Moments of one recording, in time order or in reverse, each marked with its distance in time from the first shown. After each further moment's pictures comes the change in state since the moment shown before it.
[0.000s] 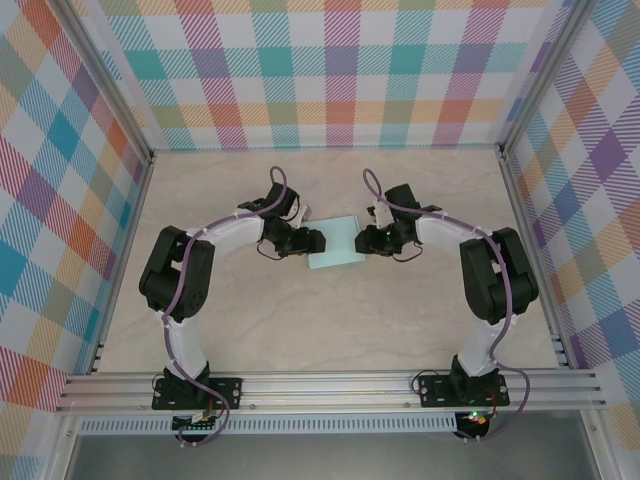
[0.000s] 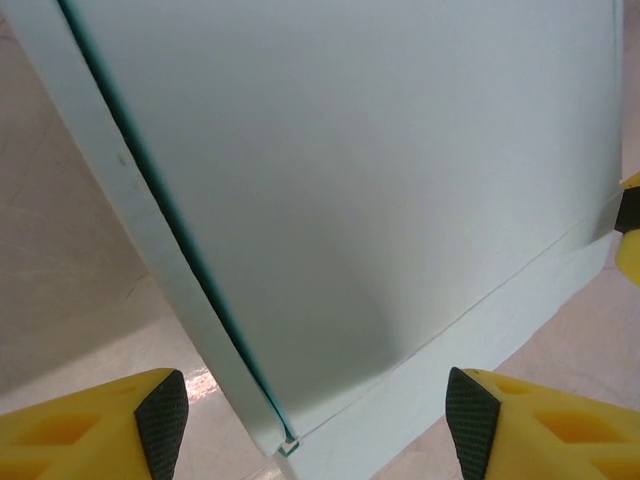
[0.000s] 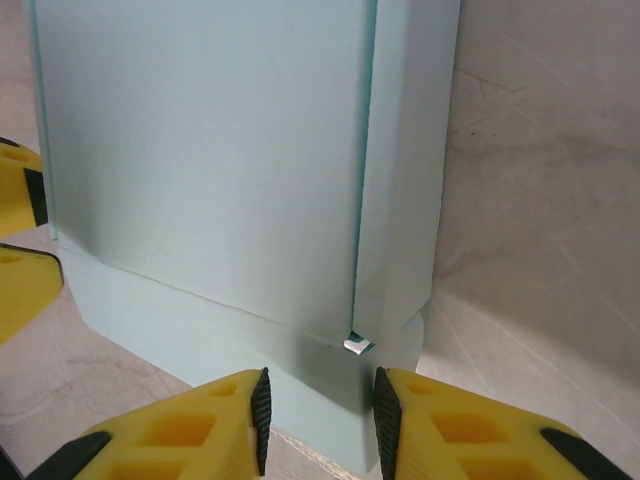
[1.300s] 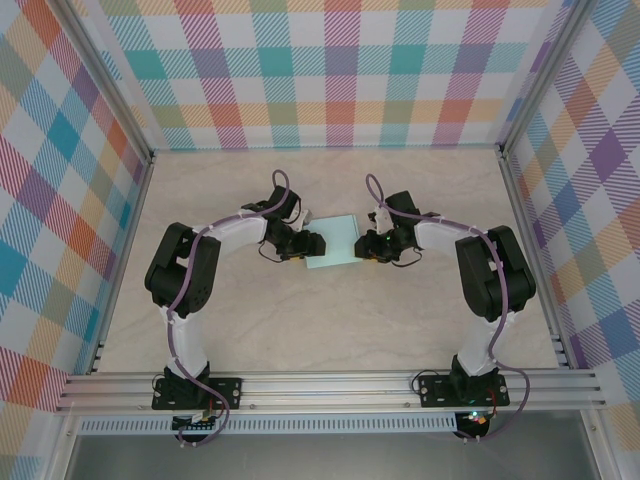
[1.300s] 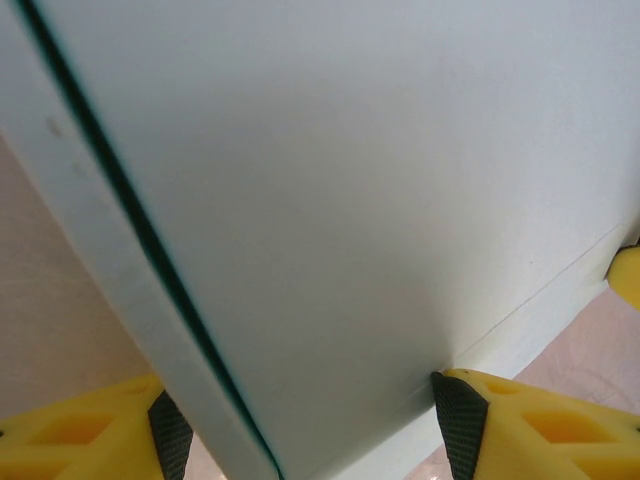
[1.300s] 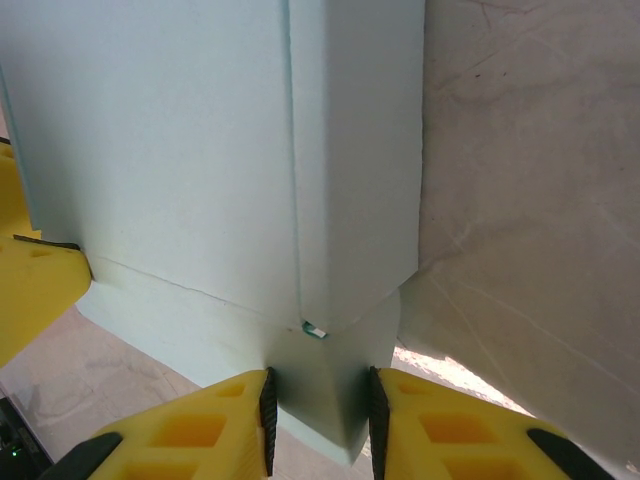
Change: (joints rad) left arm 0.000 0.046 0.006 0.002 0.018 -0.005; right arm -0.002 0.023 -0.059 0.077 -0.055 0.082
